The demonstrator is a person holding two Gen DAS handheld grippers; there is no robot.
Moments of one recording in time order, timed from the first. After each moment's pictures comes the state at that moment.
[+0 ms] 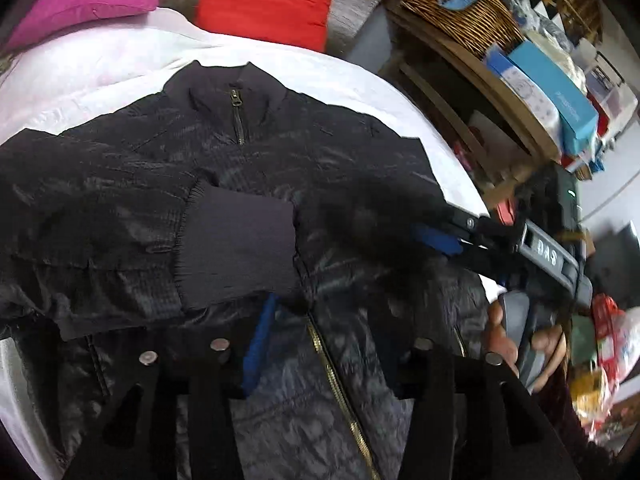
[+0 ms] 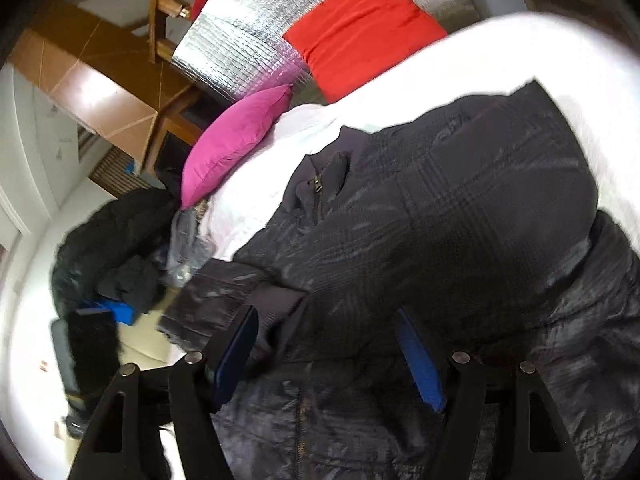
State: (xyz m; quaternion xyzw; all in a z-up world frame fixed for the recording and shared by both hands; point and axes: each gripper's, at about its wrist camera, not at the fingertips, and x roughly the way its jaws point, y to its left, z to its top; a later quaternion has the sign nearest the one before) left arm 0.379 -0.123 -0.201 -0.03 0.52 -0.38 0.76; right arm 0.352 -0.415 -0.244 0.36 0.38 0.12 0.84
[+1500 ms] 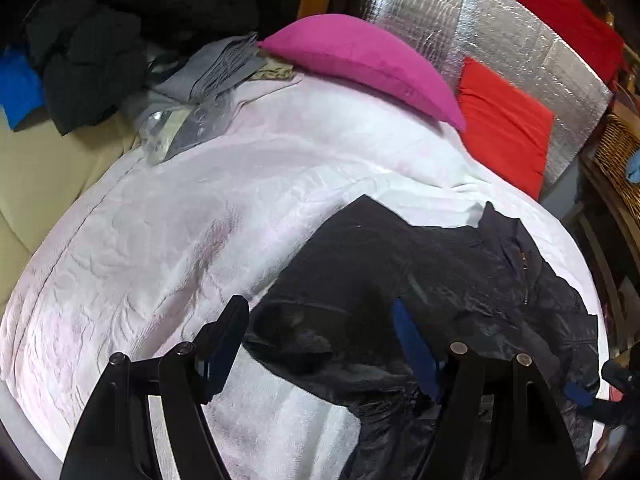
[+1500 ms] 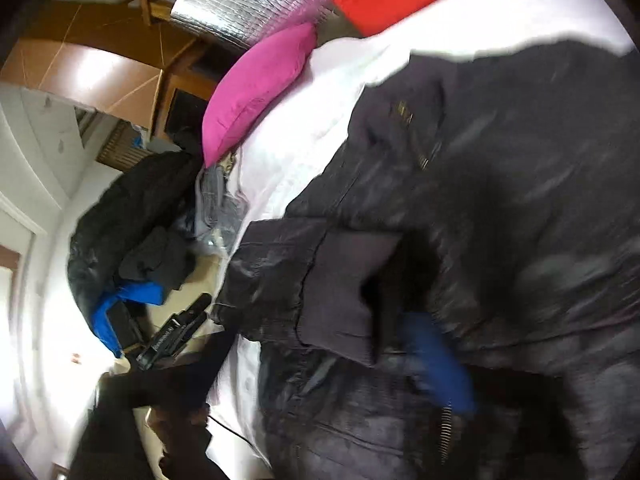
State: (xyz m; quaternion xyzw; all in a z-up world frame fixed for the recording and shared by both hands) left arm 0.452 0.094 -0.190 -0.10 0.44 -0.03 0.89; right arm 0.409 -0.302 -0.230 0.39 0.44 0.18 0.79
